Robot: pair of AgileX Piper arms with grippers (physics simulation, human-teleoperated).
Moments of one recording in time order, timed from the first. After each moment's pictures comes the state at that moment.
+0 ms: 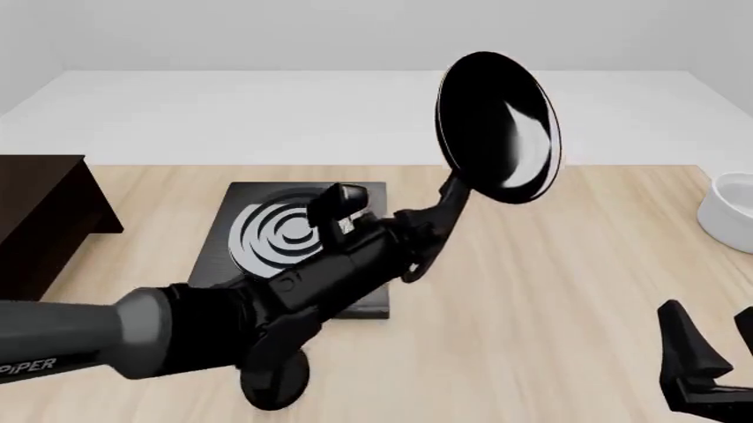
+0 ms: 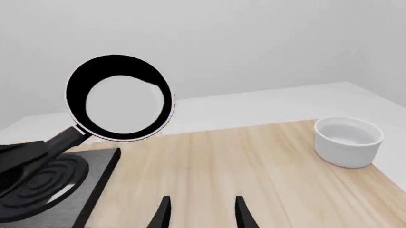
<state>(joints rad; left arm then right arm) -0.89 1.63 -0.83 -0.67 -0.82 -0.04 0.09 0.00 -0.08 0.11</state>
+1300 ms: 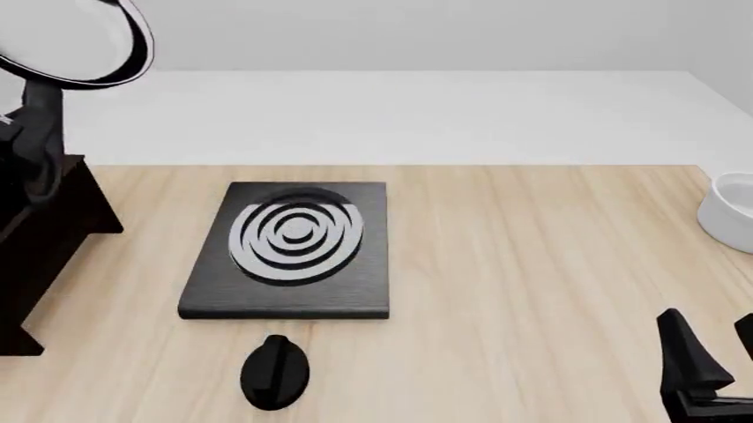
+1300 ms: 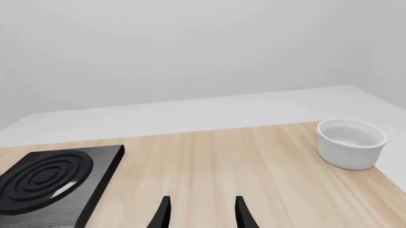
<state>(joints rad) 0.01 0.80 -0.57 -0.25 -0.79 -0.02 0.00 0.00 0.00 0.09</state>
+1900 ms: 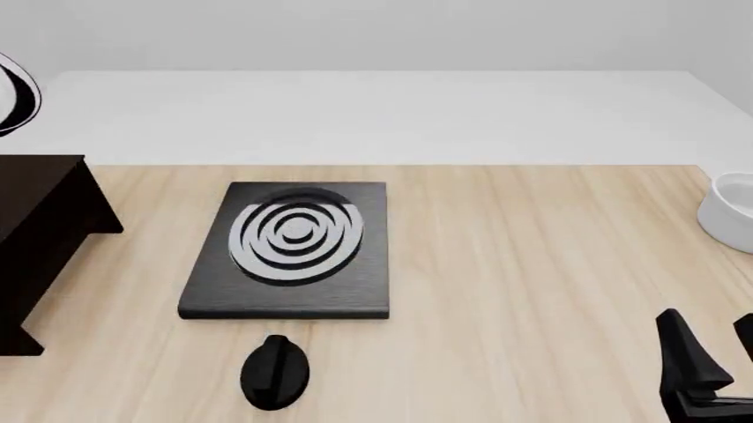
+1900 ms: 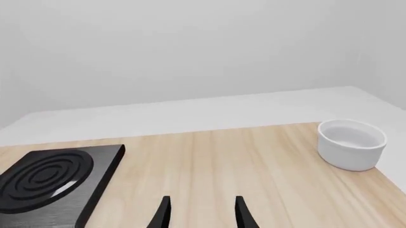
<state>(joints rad) 0.33 0.75 -0.43 -0.30 -0.92 -0.01 0.00 0.00 0.00 0.09</state>
